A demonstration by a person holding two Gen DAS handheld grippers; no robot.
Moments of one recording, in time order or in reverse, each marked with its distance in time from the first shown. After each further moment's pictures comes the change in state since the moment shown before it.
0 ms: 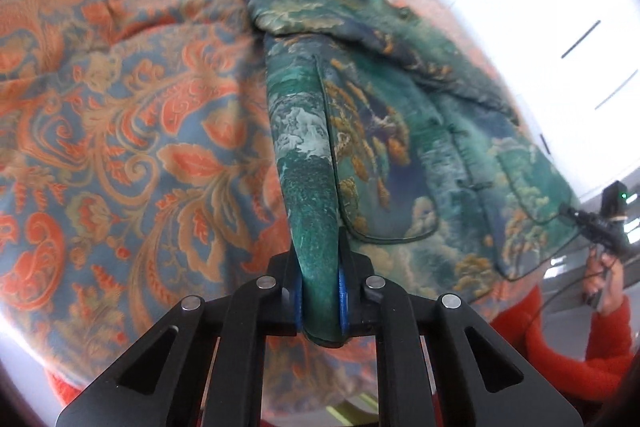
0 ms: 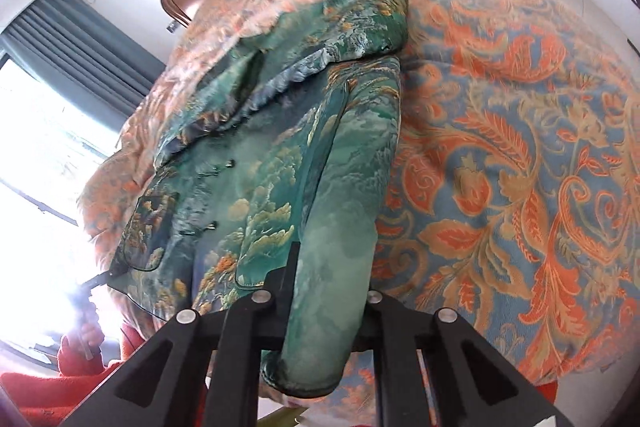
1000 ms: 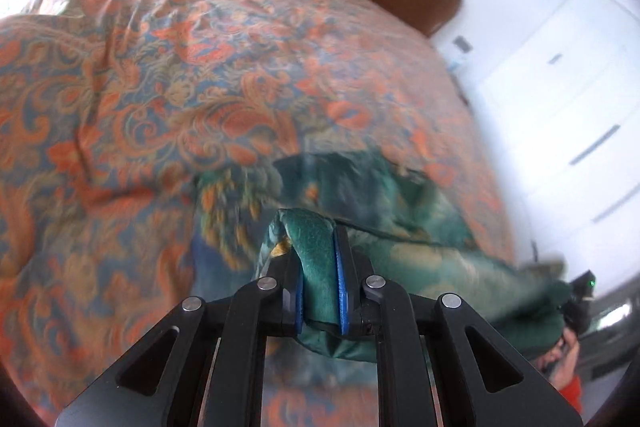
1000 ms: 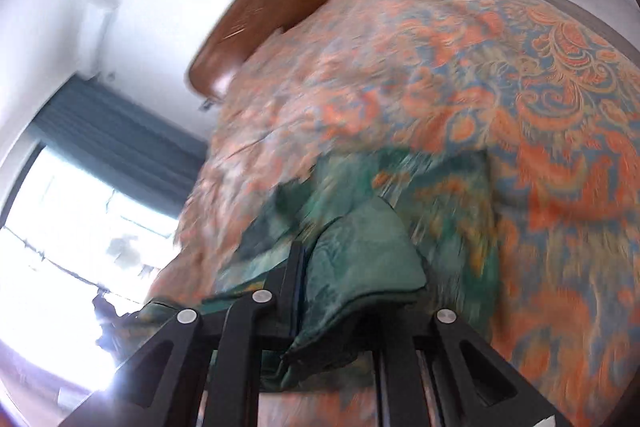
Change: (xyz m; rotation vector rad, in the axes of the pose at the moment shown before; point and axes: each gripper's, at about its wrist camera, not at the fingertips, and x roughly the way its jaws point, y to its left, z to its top) left arm 0.024 0.011 0.243 -0.202 -0.166 0.005; right arm 0.025 -0.012 0.190 0.193 -0.185 0.205
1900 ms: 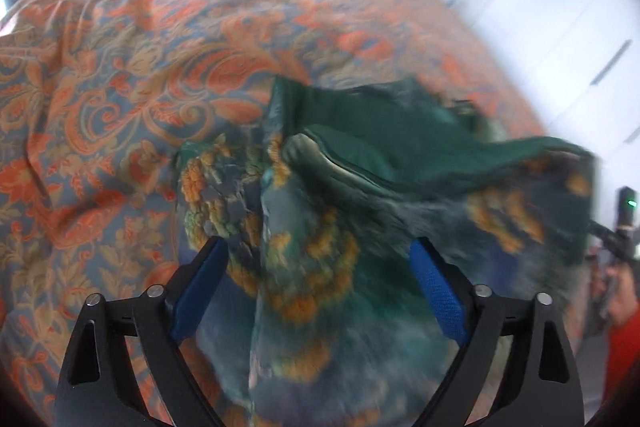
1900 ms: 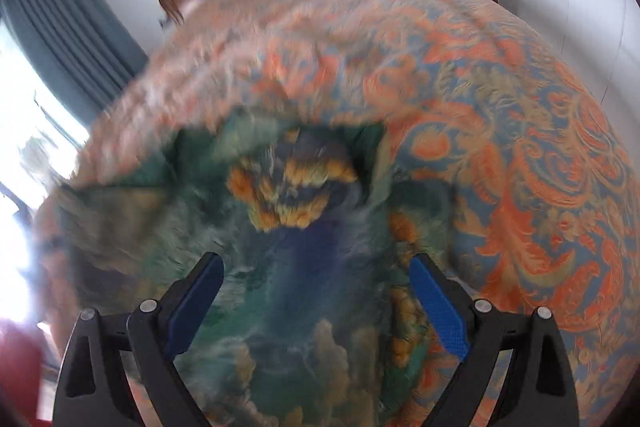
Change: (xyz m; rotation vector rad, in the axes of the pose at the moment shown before) left arm 0.088 0.019 -0.038 0.211 0.111 0.095; right arm 0.103 -0.005 -0.003 -0.393 0.140 -0.349
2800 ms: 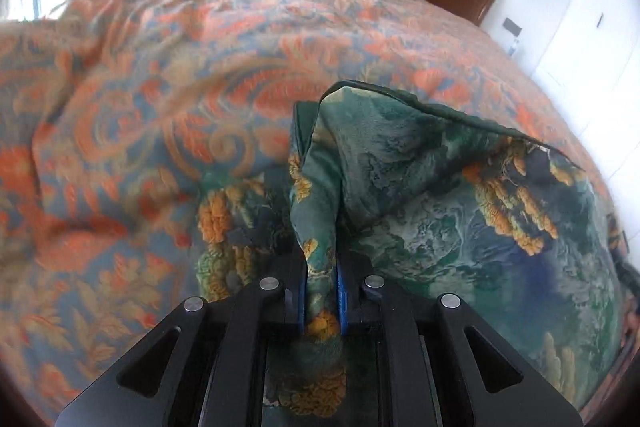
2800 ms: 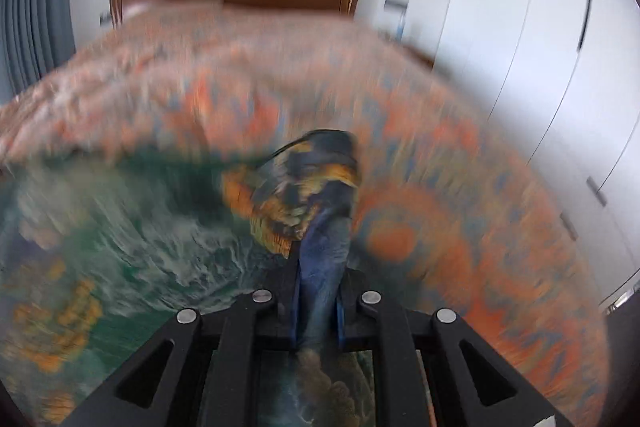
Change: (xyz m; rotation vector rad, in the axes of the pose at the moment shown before) left arm 0.059 0.021 0.002 -0.106 -0.210 0.161; right arm 0.076 0.021 0.031 -0.104 -0.191 -0.412
